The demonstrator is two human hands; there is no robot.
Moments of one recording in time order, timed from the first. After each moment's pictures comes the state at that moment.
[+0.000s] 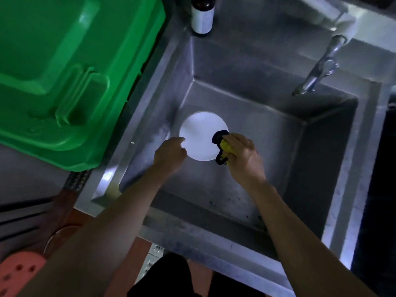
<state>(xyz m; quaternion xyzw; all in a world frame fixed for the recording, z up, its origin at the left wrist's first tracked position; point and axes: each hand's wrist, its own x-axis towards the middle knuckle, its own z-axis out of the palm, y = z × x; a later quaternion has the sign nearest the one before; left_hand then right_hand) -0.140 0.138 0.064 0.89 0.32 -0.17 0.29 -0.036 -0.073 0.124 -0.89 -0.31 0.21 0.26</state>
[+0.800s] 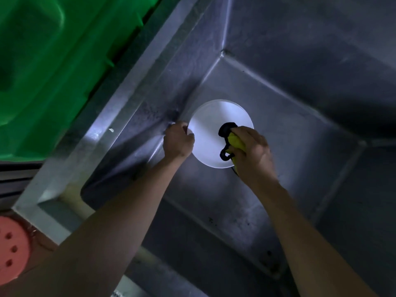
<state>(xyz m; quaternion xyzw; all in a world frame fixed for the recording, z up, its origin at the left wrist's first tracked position) -0.094 0.147 -0.064 0.77 0.54 -0.01 0.34 0.012 -0.032 0.001 -0.86 -0.33 0.22 0.31</state>
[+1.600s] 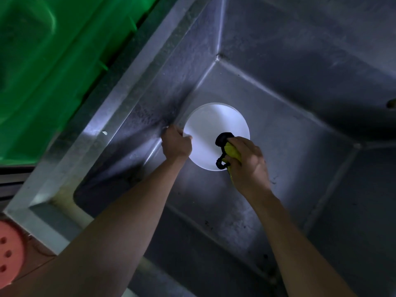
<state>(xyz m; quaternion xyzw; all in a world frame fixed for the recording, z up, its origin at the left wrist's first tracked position) -0.080 0.134 -0.066 0.68 0.63 0.03 0.38 0.006 -0.046 -0.012 -0.86 -0.33 0.22 0.31</state>
